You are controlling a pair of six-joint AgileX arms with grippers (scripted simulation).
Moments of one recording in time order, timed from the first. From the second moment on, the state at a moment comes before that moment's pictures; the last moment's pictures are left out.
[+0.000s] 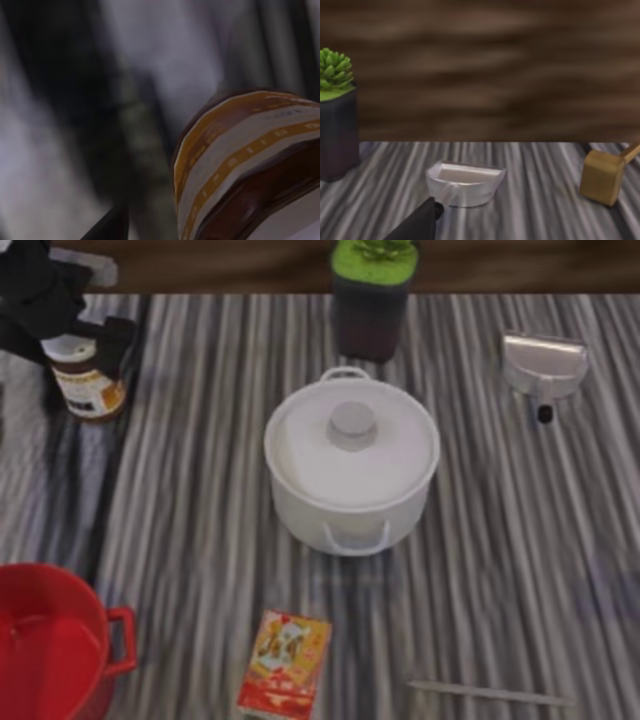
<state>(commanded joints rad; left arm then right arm) -0.01 2.67 2.48 -1.19 0.07 0.30 0.00 0.00 0.00 0.00 0.00 0.00</state>
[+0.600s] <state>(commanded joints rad) -0.01 2.67 2.48 -1.19 0.07 0.30 0.00 0.00 0.00 0.00 0.00 0.00</state>
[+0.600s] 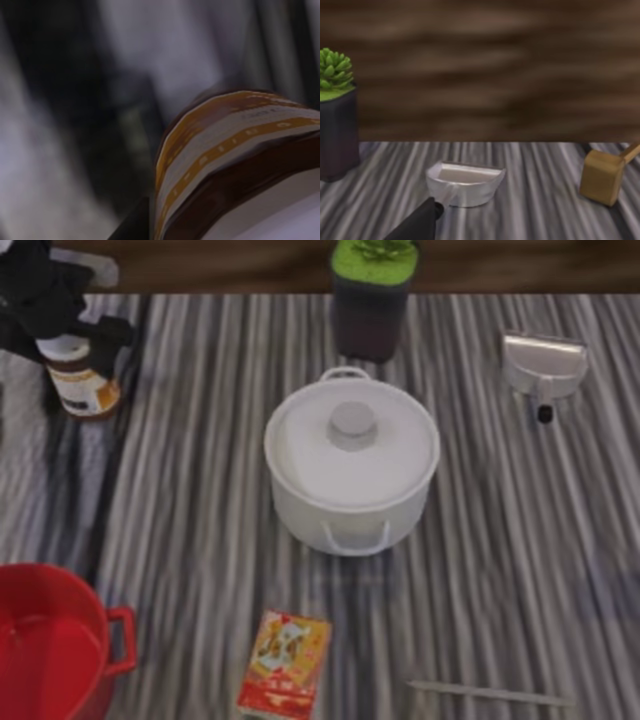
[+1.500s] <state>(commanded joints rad) 0.00 2.50 2.31 -1.18 0.07 0.30 0.00 0.00 0.00 0.00 0.00 0.00</state>
